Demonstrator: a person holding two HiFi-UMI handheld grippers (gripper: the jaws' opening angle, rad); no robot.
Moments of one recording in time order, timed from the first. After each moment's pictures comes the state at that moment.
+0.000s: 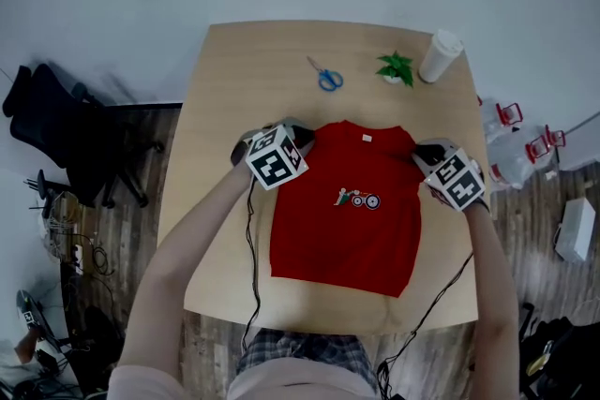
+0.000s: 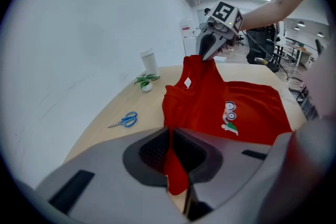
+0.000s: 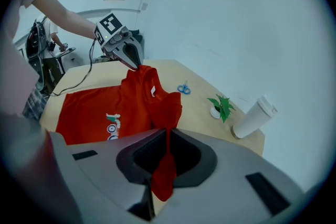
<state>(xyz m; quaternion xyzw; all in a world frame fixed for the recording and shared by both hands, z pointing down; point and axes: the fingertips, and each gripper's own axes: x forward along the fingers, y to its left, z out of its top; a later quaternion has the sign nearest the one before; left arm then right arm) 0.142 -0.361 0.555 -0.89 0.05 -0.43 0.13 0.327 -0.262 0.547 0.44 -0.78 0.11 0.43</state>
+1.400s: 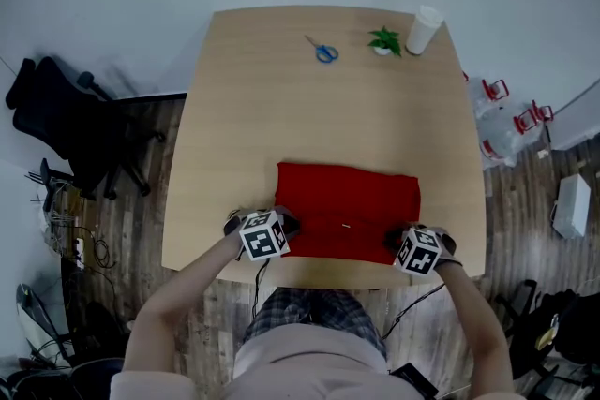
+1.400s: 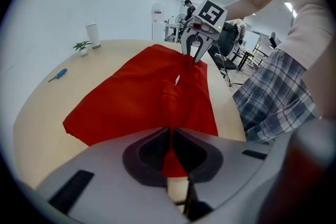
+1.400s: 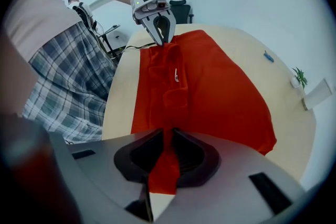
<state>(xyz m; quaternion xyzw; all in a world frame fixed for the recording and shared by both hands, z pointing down) -0.010 -0.065 0.655 -0.85 -0.12 -0.50 0.03 0.166 0.046 0.669 0.21 -0.79 0.19 0.55</state>
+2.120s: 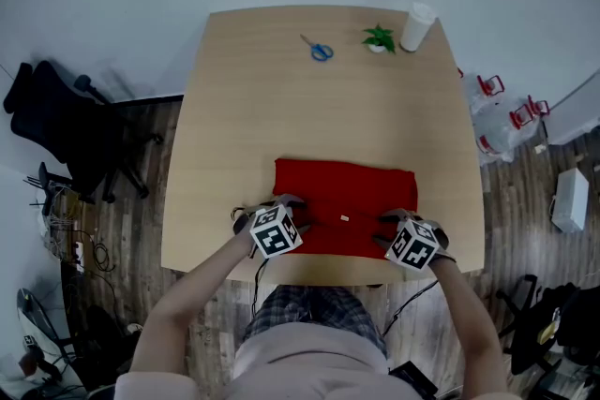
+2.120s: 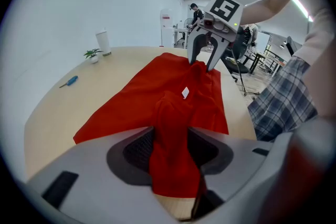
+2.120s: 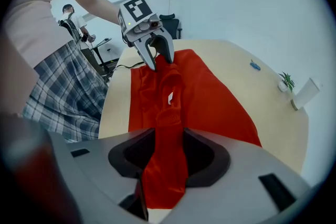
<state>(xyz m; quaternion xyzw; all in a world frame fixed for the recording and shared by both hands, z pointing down) 0.024 -0.078 0.645 -0.87 -0.06 -0.48 0.04 0.148 0.015 0.642 0.28 -0.81 0.18 0.49</state>
